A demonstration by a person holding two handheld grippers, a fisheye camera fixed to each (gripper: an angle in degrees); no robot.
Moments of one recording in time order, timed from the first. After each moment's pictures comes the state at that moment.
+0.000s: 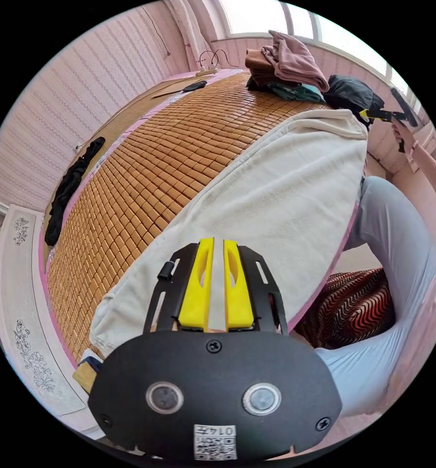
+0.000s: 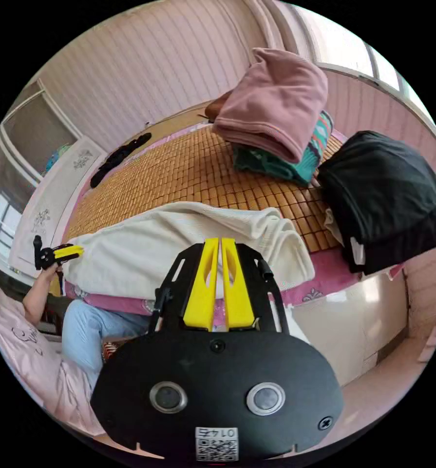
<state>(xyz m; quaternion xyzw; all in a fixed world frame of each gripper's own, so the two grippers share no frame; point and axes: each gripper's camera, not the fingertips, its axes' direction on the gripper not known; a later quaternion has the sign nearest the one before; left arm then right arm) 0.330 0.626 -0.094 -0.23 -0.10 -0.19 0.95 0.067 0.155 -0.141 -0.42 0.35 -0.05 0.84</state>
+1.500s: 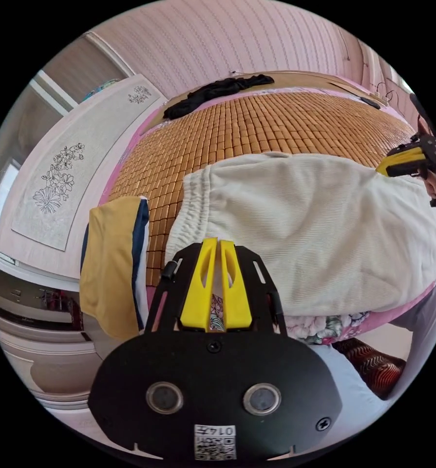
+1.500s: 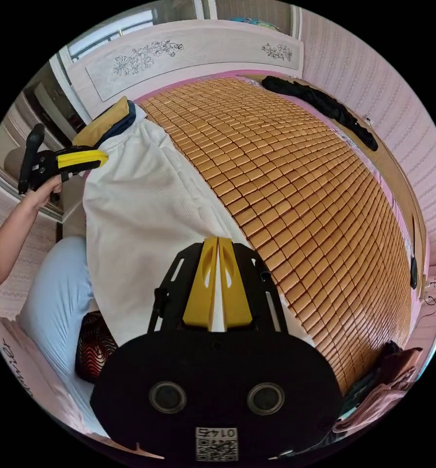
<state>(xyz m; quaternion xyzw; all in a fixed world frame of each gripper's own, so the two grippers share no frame) 0.318 0.935 -0.313 -0.28 -0.33 -0.48 0.76 -0.194 0.491 0.480 -0.66 0.08 -0.39 0.64</state>
